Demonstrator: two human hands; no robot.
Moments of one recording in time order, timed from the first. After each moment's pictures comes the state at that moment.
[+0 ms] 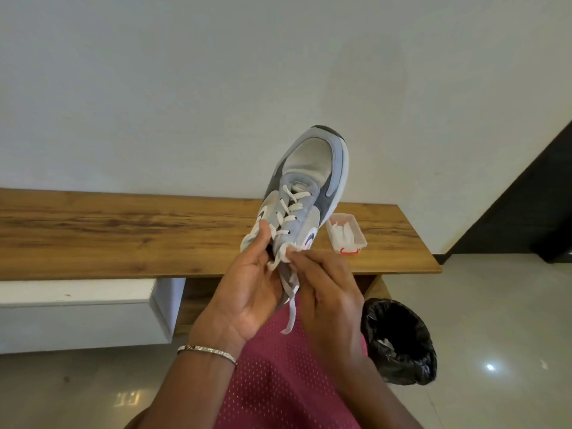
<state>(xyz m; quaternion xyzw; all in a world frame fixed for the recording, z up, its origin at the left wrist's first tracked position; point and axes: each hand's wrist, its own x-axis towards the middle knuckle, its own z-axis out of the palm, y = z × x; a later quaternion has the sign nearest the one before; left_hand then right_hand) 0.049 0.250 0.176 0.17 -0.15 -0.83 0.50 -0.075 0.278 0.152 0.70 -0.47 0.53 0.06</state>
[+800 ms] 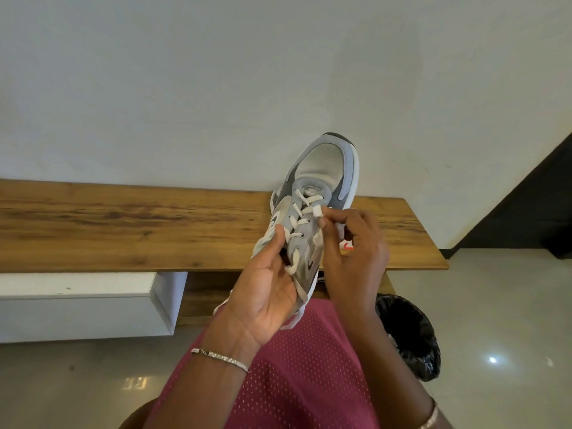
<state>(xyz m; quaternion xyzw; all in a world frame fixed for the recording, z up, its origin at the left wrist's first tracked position) 0.027 0.246 0.168 0.19 -0.12 -0.83 0.51 -0.098 0.225 0.171 0.60 -0.55 0.58 0.00</state>
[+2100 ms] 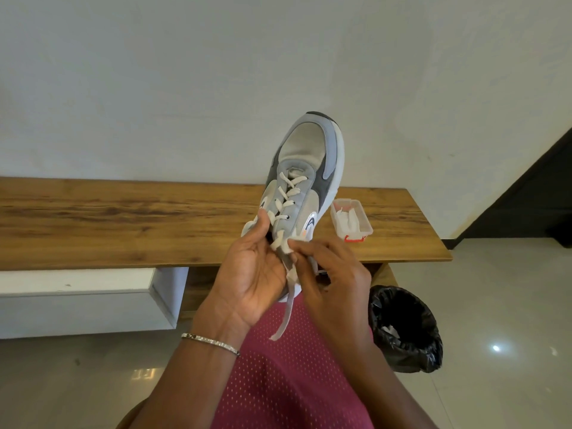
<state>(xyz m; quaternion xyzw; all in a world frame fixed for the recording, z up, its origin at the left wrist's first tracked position) 0.034 0.227 0.171 0.20 -0.08 -0.82 0.52 -0.096 0.259 0.149 0.70 -0.49 0.52 -0.06</state>
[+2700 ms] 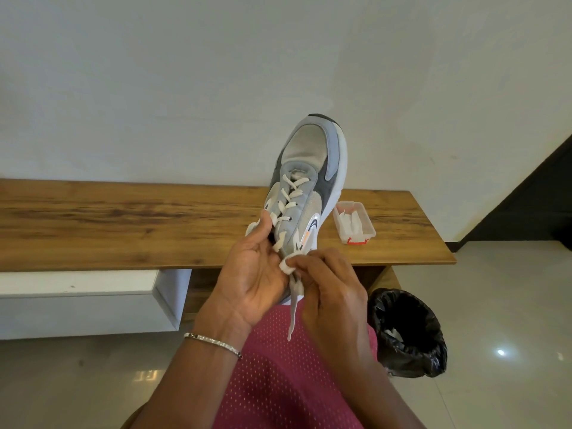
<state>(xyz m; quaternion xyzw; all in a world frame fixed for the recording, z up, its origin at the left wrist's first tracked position) 0.034 0.225 0.172 0.21 -0.08 -0.83 0.51 -0.088 0.267 0.144 0.71 -0.50 0.49 0.02</state>
